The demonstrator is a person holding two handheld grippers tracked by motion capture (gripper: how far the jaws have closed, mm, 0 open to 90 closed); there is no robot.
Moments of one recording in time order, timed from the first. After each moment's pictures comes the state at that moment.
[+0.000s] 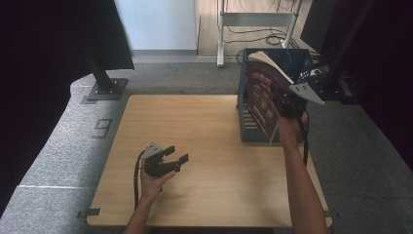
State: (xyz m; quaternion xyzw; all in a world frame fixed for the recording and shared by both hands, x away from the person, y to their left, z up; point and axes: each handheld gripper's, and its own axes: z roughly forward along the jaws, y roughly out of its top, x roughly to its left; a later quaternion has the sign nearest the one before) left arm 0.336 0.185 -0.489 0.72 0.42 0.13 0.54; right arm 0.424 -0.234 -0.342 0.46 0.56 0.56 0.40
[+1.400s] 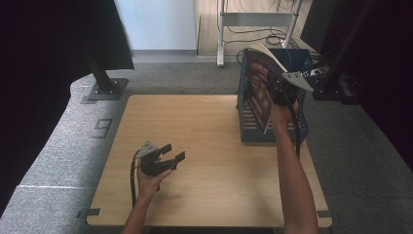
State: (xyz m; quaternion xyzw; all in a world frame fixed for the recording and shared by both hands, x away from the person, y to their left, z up) left arm 0.337 0.195 -0.485 0.71 0.42 0.13 0.55; right arm 0.470 -0.223 -0.343 0.48 0.54 0.55 0.42
